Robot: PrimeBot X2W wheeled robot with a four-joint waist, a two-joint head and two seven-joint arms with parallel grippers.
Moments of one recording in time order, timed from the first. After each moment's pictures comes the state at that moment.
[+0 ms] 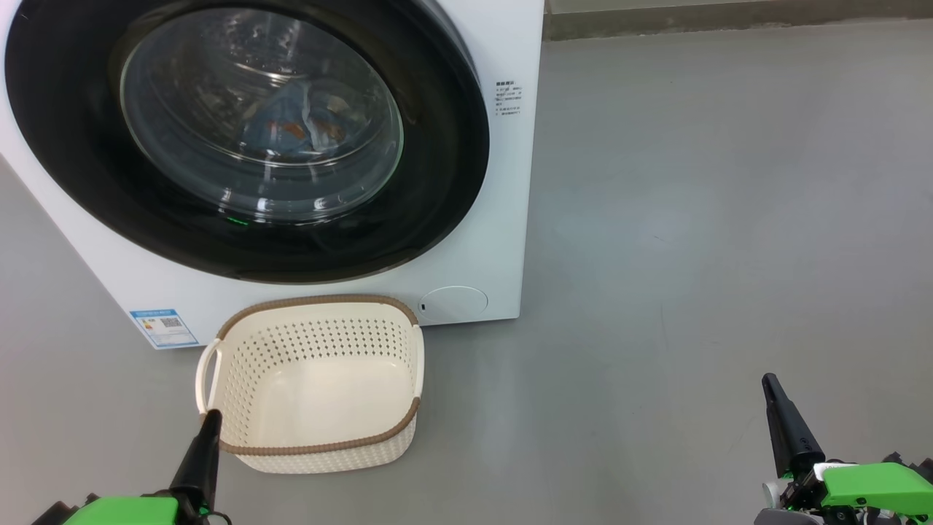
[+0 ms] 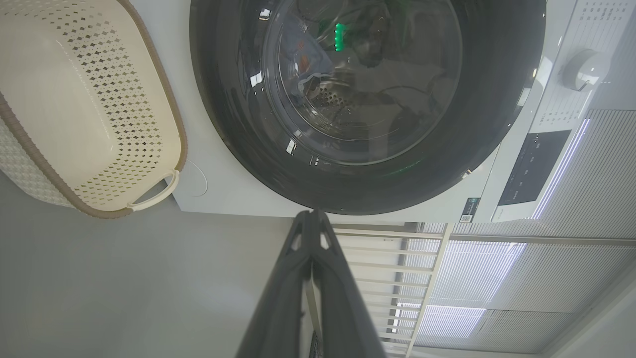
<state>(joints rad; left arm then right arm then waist) -0.07 0.03 0.08 0.27 -1.60 -0.12 0.11 -0.07 -0.05 -0.13 0.27 1.61 0.13 0.10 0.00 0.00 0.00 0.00</state>
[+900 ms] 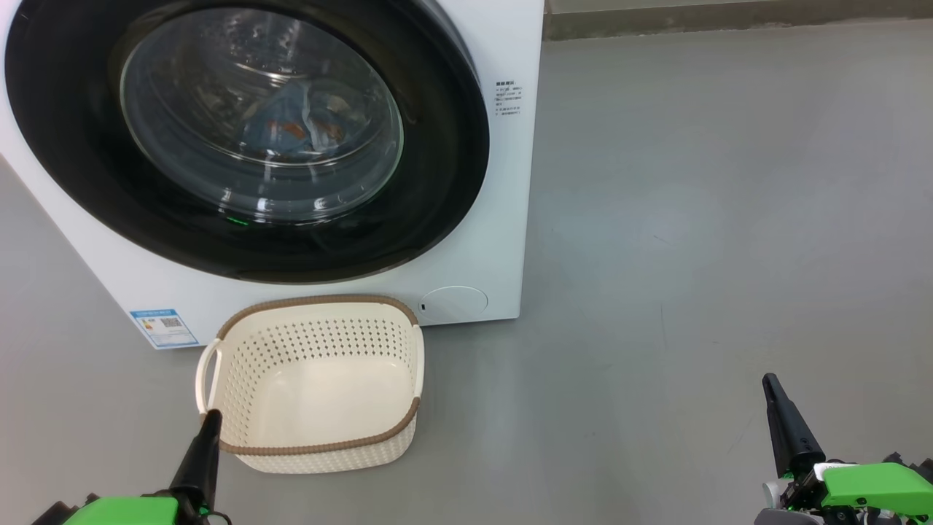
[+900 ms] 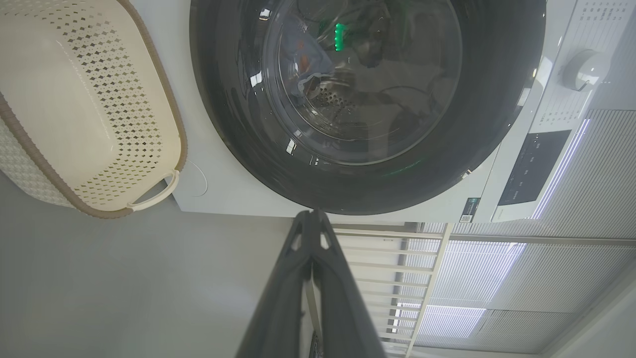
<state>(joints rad) -0.07 0.03 0.08 0.27 -1.60 -0.12 0.11 -0.07 -0.05 -0.13 0.27 1.61 0.13 0.10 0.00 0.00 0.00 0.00</state>
